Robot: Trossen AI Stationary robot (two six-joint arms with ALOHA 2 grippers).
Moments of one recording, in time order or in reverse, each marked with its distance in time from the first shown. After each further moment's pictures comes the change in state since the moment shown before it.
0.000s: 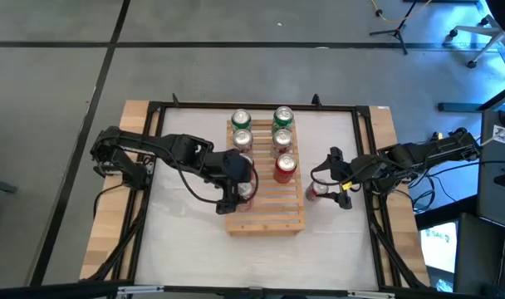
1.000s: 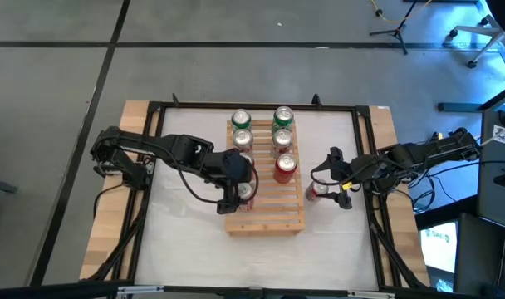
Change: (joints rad) left arm 0.000 0.004 0.000 0.003 -0.022 0.001; right arm 0.000 0.000 0.000 0.000 0.000 0.000
